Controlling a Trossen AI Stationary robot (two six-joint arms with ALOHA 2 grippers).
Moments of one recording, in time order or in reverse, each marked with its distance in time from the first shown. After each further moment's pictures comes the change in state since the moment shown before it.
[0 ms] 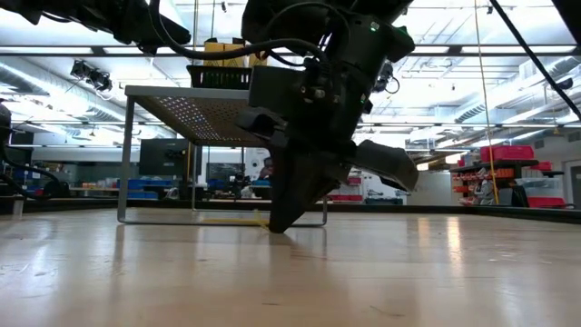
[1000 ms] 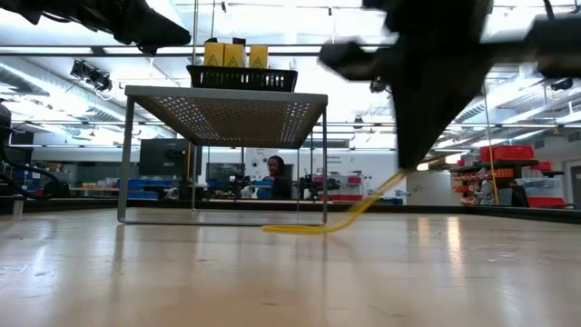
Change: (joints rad) left arm 0.000 0.000 0.000 0.000 -0.009 -0.002; right arm 0.217 -0.195 -0.002 -0.410 0.080 0.312
